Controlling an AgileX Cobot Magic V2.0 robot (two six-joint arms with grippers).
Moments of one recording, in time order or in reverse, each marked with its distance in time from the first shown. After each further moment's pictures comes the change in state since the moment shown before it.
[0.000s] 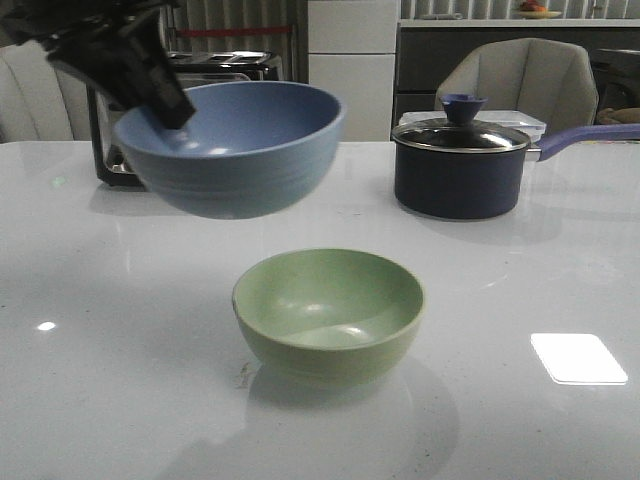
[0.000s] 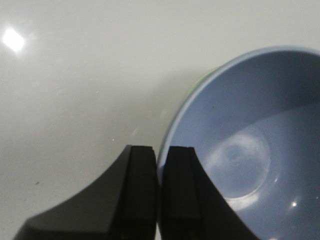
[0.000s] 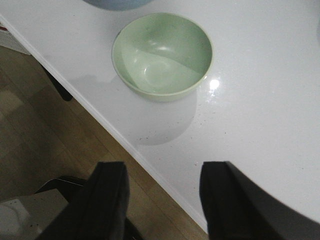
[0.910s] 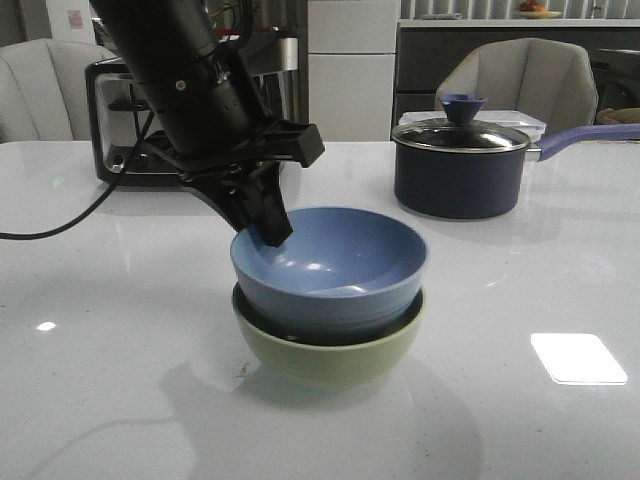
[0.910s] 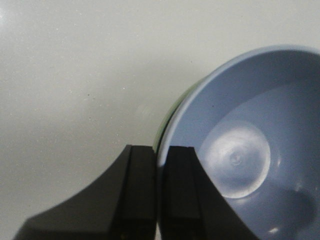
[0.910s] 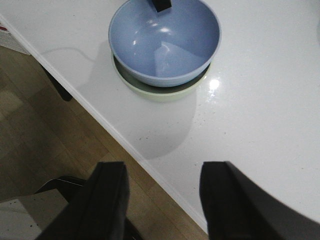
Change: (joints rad) left arm -0.098 0.296 -0.077 -0.003 -0.084 0.000; right arm 0.000 0.000 0.000 0.000 0.000 0.000
